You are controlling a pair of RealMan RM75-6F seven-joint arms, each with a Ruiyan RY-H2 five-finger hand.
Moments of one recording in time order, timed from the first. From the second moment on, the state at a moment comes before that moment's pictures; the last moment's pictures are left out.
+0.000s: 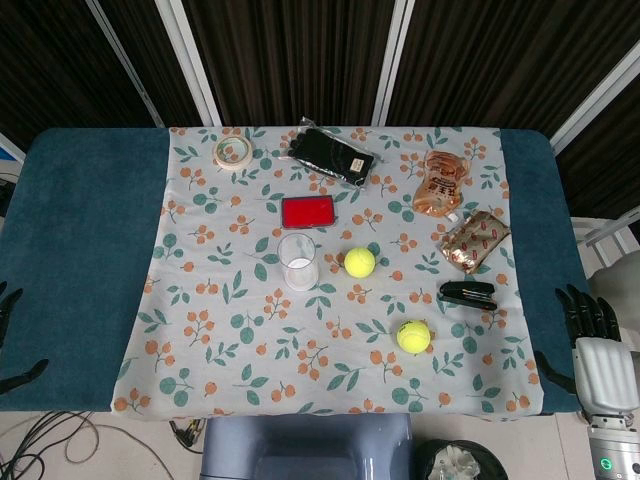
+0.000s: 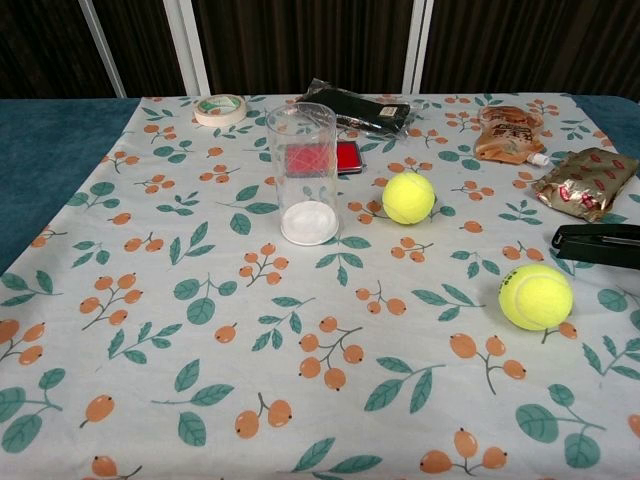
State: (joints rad) left arm 0.01 -1.07 -0.03 -1.73 1.48 1.59 0.16; right arm 0.02 -1.14 0.09 -1.73 -1.49 1.56 -0.11
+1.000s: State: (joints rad) left arm 0.01 -1.07 -0.03 -1.73 1.47 1.57 0.16; right arm 0.02 -1.12 0.06 -1.76 -1.50 1.52 -0.07
